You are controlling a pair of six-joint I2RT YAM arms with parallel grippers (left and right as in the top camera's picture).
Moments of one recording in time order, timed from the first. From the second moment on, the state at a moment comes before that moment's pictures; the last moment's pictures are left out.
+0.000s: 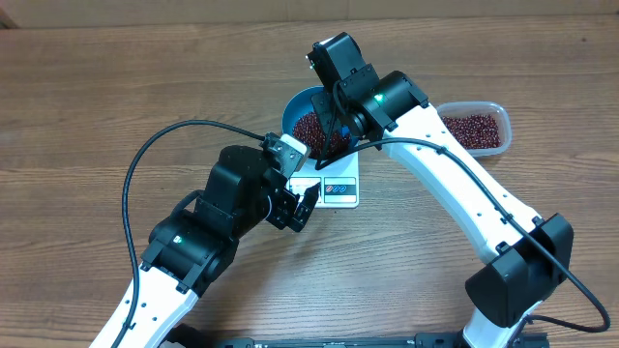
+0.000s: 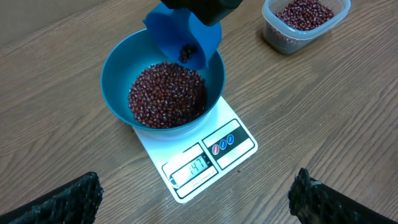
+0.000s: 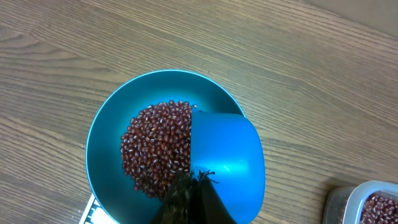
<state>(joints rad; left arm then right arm) -0.54 1.07 0.97 -0.57 0.07 0.03 0.60 1.88 1.82 -0.93 0.22 0.15</state>
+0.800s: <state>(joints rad) -0.54 1.07 0.97 -0.57 0.07 0.03 0.60 1.88 1.82 -0.91 0.23 0.15</state>
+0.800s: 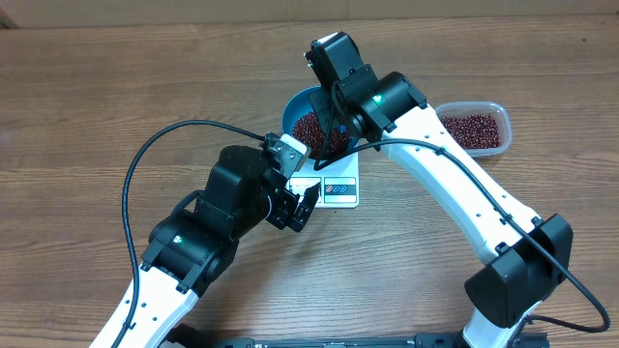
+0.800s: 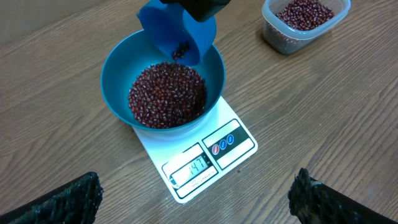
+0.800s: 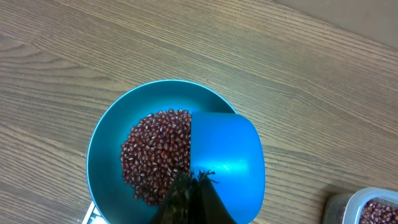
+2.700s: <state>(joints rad) -0.54 1.07 0.97 -0.57 0.07 0.03 0.60 1.88 1.82 -0.93 0.24 0.15</state>
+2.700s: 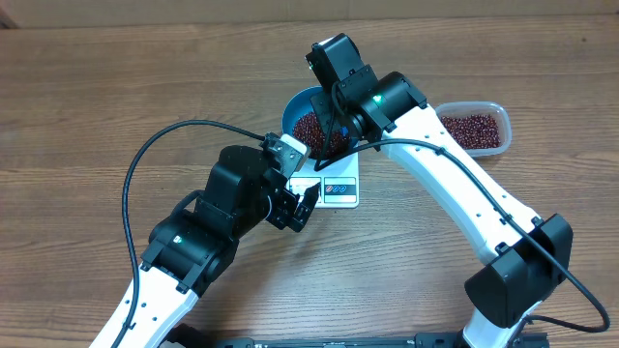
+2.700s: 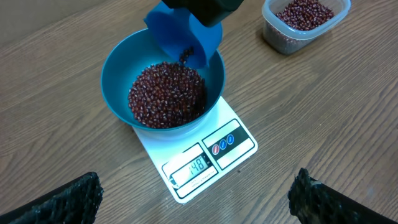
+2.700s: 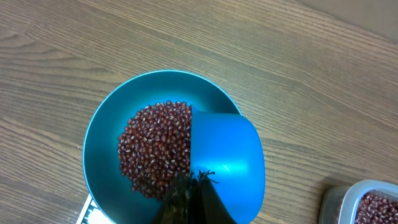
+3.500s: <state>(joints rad) -0.54 1.07 0.97 -0.57 0.07 0.03 0.60 1.88 1.82 -0.93 0.25 0.15</state>
